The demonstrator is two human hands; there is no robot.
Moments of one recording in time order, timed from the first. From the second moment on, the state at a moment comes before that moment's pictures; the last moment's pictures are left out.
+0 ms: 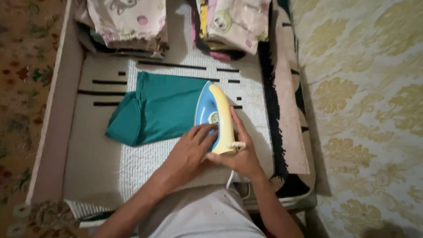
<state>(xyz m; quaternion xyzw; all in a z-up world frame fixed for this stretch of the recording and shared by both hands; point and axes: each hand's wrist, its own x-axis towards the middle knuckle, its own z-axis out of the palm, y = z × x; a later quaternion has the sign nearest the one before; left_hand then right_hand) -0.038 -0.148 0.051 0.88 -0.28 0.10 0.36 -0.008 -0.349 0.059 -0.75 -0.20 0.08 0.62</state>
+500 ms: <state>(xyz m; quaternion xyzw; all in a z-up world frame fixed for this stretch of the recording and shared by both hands) -0.046 -0.034 0.005 0.94 -0.01 0.21 0.26 0.020 -0.281 0.049 -0.70 -0.26 0.13 0.65</state>
